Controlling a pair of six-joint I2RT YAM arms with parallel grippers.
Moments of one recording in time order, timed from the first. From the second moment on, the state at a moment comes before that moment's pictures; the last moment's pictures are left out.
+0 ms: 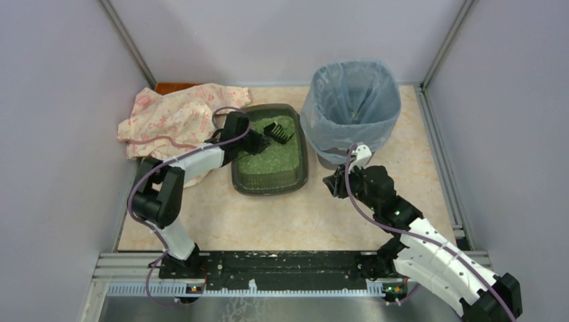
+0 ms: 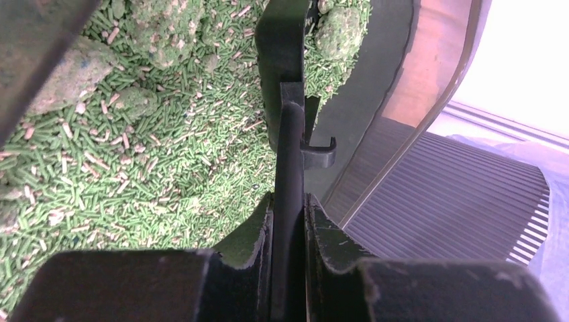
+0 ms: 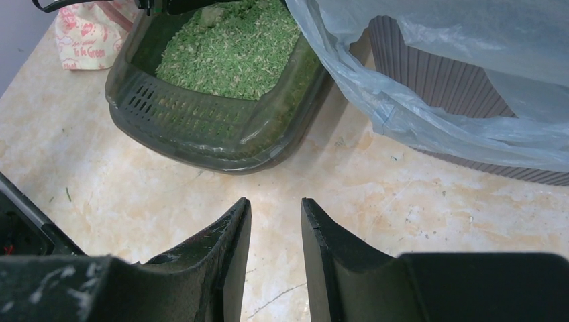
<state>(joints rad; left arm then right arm) -0.45 1.73 1.07 -0.03 0.02 -1.39 0.61 0.69 0.47 -0.11 -0.03 0.32</state>
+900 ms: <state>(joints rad) -0.42 1.76 0.62 0.87 0.18 -1.37 0.61 0.70 0.51 -0.16 -0.03 0.32</state>
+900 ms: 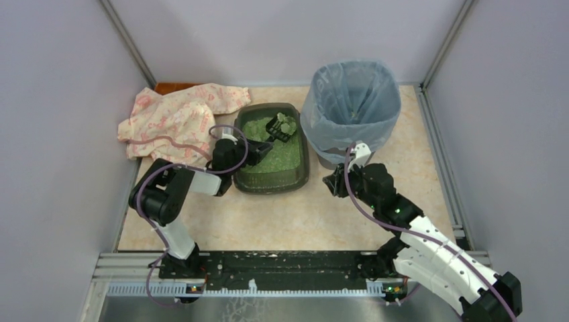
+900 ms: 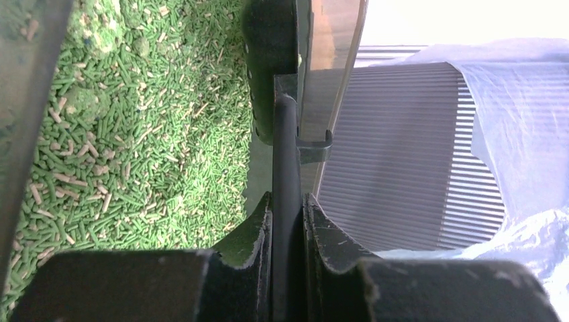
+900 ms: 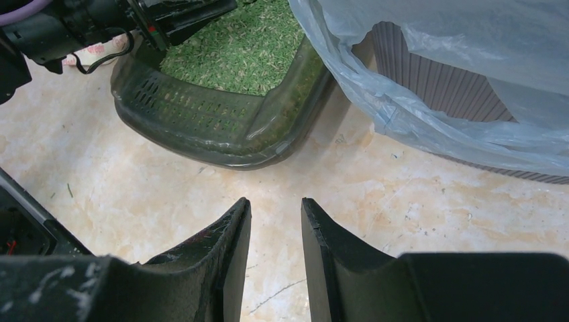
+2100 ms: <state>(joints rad) -0.22 1.51 0.57 0.47 0.36 -1.17 0.61 0.73 0.51 -0.13 -0.06 0.34</state>
